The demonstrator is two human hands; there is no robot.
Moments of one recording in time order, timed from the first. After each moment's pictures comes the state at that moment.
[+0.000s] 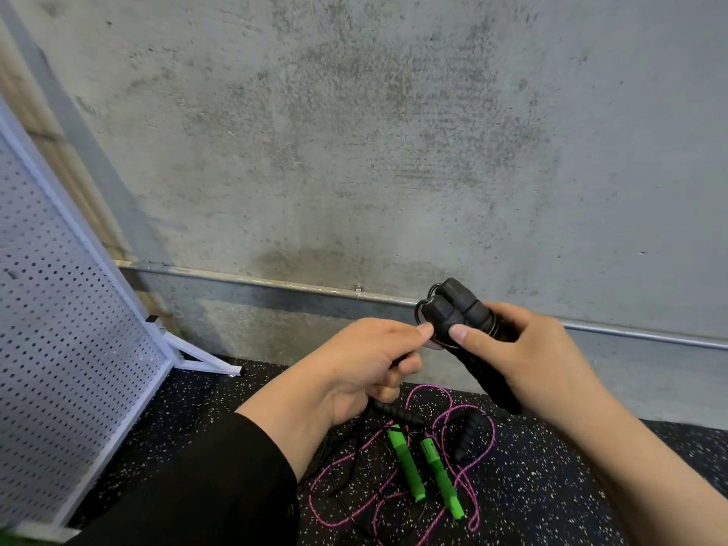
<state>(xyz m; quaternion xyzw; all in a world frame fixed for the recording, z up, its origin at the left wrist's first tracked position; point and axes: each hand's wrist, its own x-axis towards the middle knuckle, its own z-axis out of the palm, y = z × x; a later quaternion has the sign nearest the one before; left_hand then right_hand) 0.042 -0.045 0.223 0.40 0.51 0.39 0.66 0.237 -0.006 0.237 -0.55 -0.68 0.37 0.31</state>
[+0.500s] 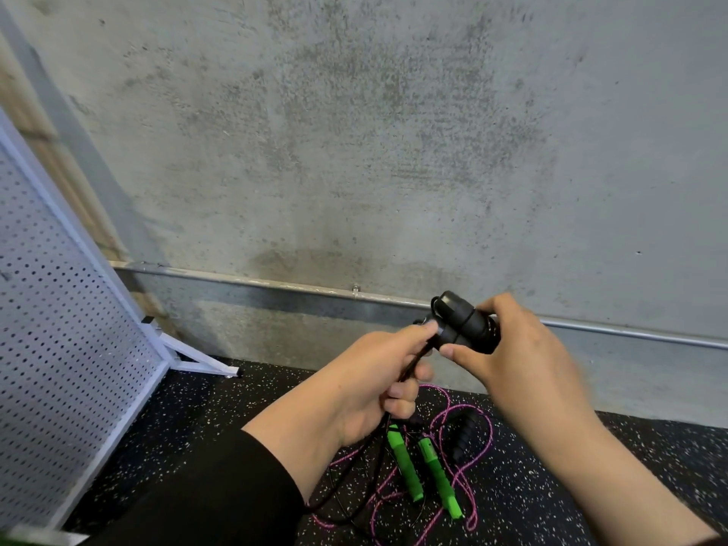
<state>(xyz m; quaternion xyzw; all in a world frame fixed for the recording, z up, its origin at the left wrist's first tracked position) 0.060 -0.050 0.219 0.30 0.49 0.40 0.71 0.229 -0.016 0.227 -0.60 -0.76 0.10 0.23</state>
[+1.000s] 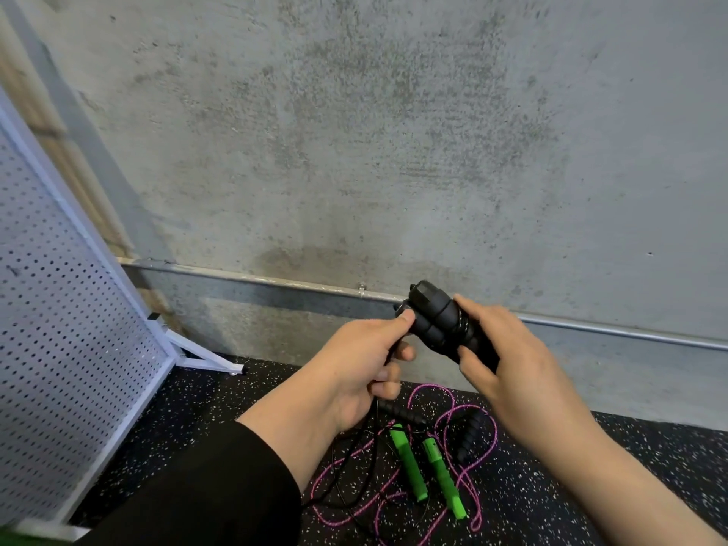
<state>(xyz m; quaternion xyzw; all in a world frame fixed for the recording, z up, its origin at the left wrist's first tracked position) 0.041 -0.045 0.215 0.26 0.52 0.47 0.66 0.231 -0.017 0.209 -0.46 -0.82 0.16 0.28</state>
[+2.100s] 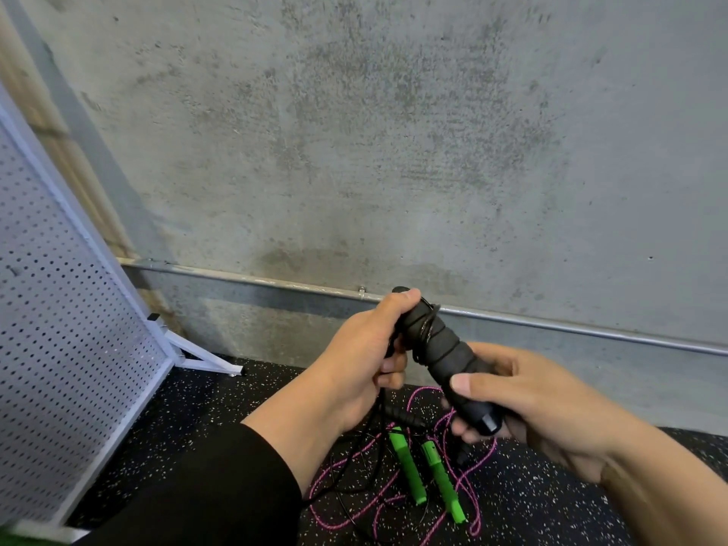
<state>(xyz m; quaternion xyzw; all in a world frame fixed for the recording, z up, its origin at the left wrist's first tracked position) 0.046 -0.045 0.226 0.27 0.49 0.54 0.63 0.240 -0.023 0.241 -0.40 -0.54 0.72 0.17</state>
